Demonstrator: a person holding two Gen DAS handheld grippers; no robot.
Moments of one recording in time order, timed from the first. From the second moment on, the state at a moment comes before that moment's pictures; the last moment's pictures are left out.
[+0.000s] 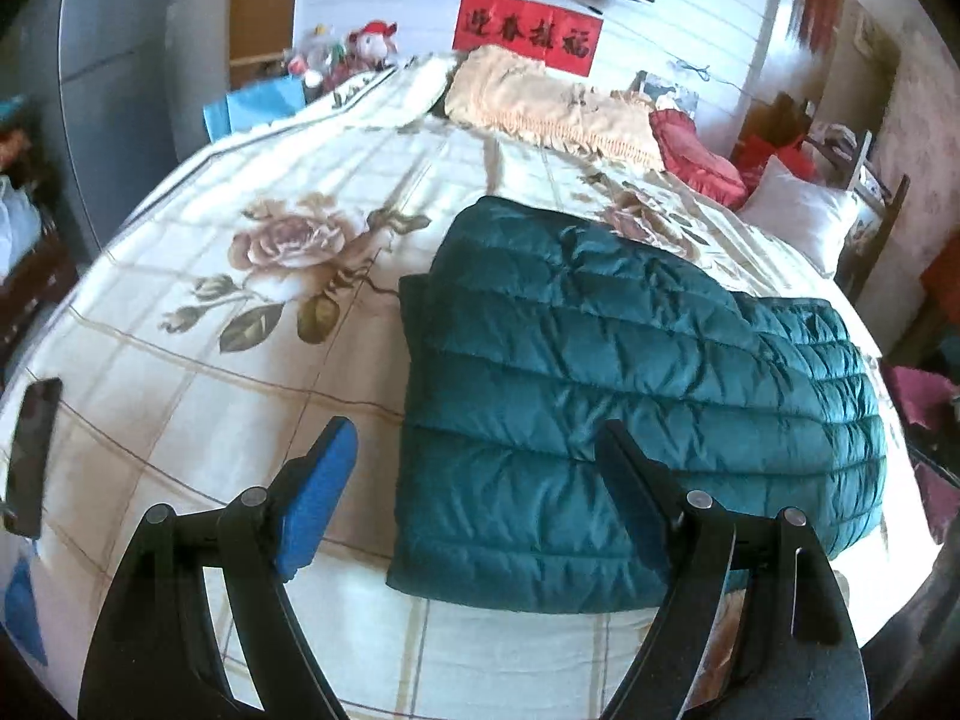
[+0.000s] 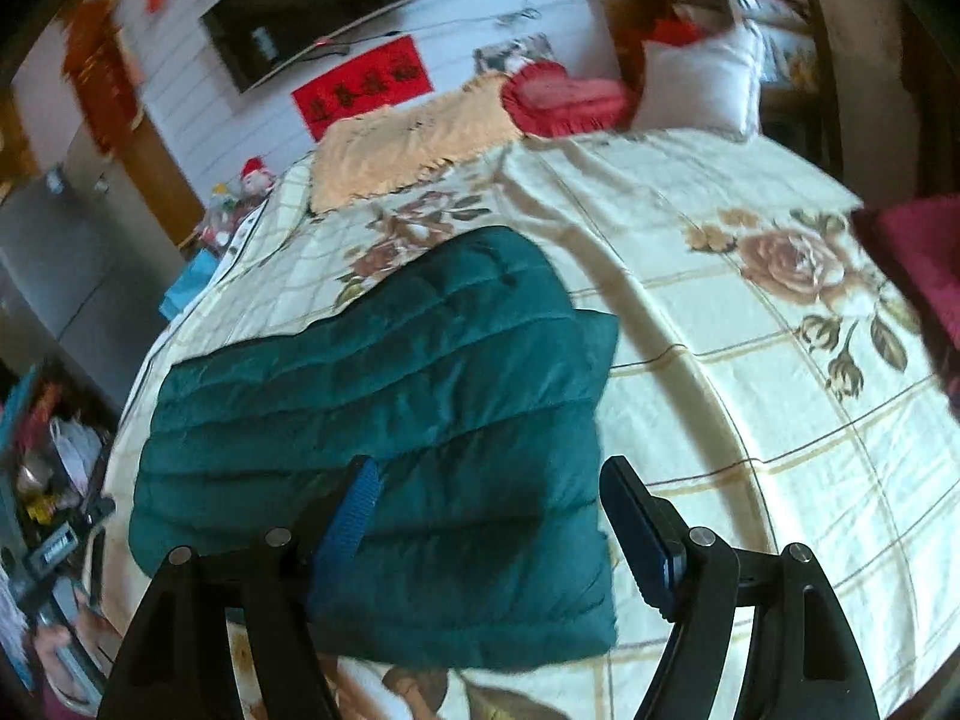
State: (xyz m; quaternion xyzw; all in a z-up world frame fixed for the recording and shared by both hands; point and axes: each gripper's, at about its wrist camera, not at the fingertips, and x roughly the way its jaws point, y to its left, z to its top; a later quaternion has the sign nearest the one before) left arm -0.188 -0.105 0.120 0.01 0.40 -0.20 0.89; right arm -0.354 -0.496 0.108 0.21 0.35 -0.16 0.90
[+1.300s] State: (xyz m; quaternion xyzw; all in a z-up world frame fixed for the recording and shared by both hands) left arm -0.258 -0.163 0.122 0.09 0.34 -0.19 0.92; right arm -0.352 -0.358 0.095 0.12 0.33 -0.15 0.92
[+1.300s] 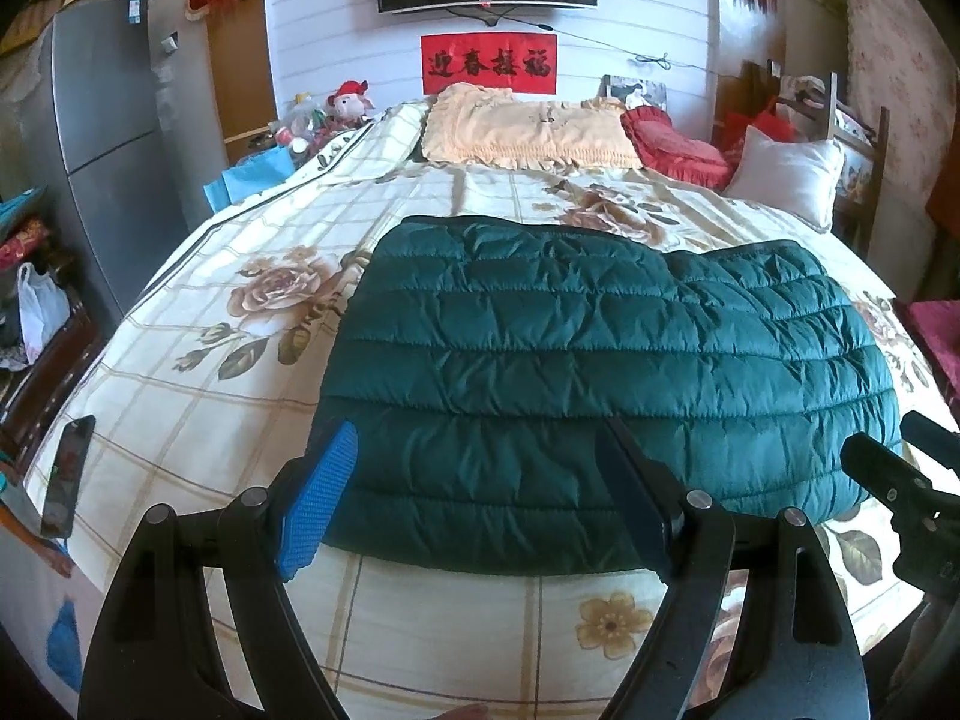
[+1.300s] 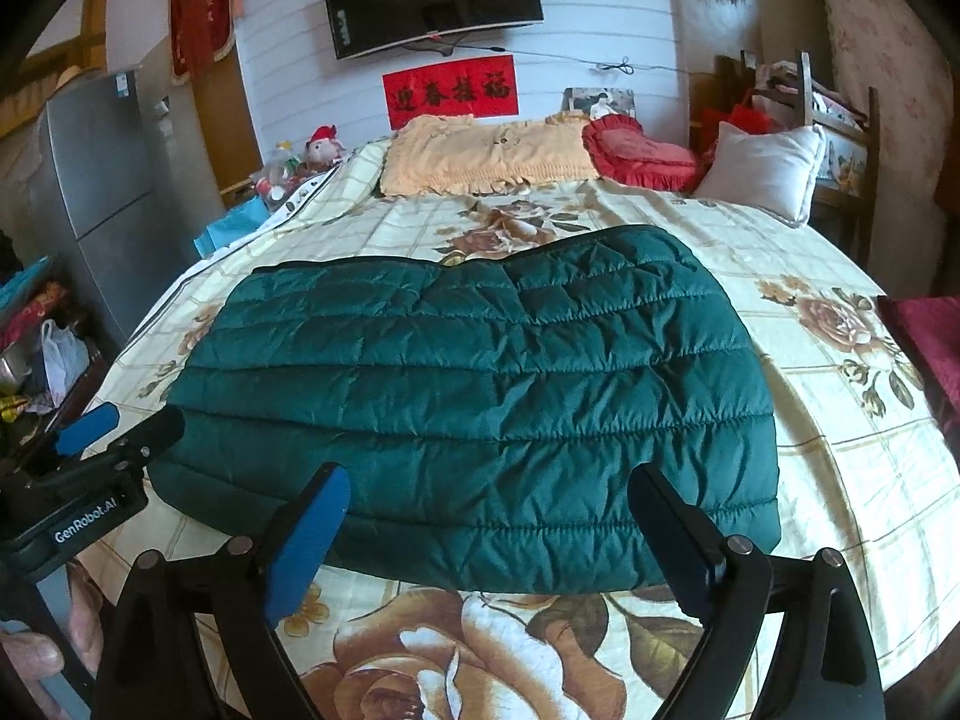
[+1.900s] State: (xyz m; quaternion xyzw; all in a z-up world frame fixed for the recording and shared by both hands) left arm -0.259 -0.165 0.120 0.09 0.34 -0.20 0.92; right arm -0.351 -0.354 0.093 0.12 0.33 -0.15 0.92
